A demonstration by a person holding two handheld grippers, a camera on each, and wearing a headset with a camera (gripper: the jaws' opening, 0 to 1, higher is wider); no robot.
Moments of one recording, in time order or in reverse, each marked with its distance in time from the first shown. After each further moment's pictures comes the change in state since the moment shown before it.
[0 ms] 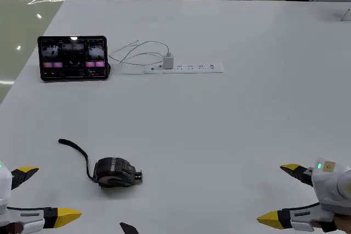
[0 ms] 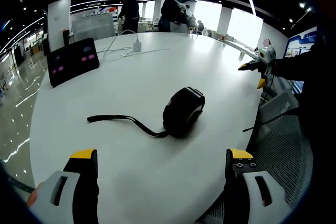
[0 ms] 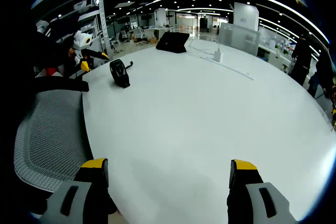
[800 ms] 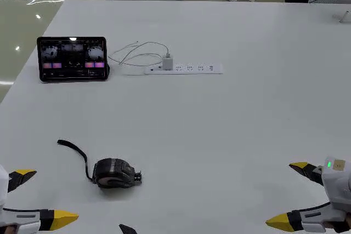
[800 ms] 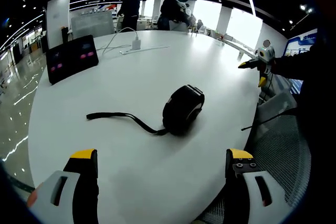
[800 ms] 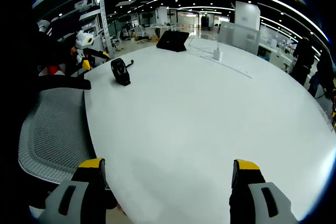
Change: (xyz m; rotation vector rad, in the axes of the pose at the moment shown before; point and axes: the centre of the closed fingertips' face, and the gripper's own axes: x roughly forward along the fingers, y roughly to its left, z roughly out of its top) left arm 0.000 0.000 -0.004 -0.012 0.015 -0.018; right arm -0.011 -0.002 -0.006 -0.005 0.018 0.015
